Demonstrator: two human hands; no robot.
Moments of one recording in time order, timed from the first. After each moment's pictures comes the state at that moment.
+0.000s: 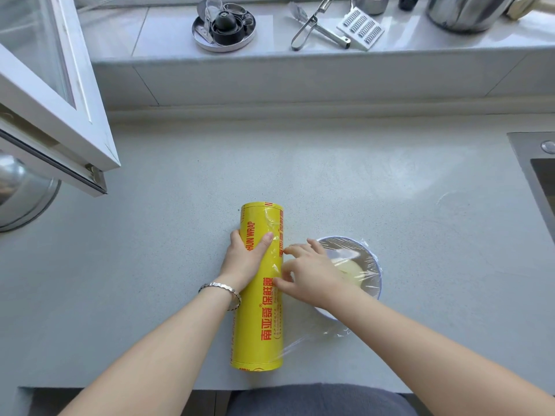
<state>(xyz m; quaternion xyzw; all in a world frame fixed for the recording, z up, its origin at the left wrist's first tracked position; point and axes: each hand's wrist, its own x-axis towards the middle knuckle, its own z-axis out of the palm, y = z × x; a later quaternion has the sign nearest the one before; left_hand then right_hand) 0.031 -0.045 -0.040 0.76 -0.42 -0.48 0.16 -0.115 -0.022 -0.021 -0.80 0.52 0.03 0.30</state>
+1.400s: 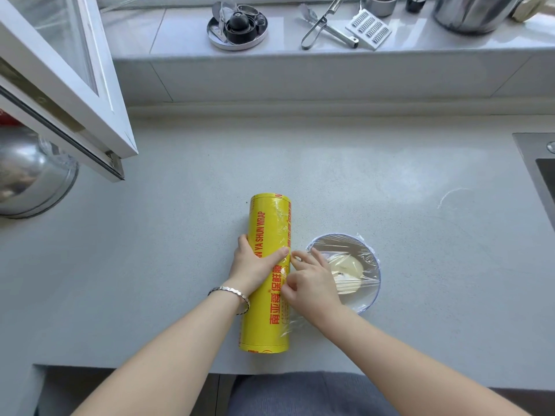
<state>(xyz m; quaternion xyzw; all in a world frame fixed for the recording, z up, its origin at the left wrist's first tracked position) 0.031 -0.015 -0.040 0.75 -0.41 -0.49 0.16 -0.097 0.023 -0.038 -0.78 0.58 -0.10 0.21</state>
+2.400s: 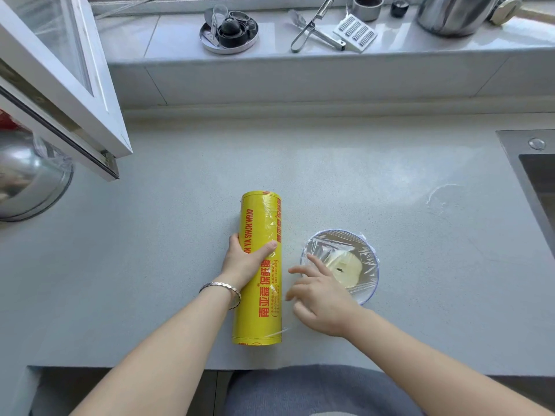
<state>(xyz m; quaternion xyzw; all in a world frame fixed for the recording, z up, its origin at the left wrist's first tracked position) 0.036 -0.010 -0.041 0.74 -0.37 -0.52 0.20 -0.137 0.045 -0.027 -0.85 0.45 -0.09 0.27</state>
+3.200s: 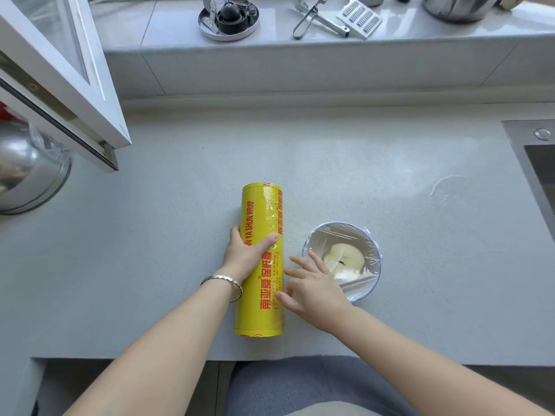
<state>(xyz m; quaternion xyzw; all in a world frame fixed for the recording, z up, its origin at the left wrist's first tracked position) 0.038 -0.010 -0.040 0.73 -0.37 -0.53 0.21 -0.112 0.050 -0.044 -0.83 0.52 -0.06 0.21</state>
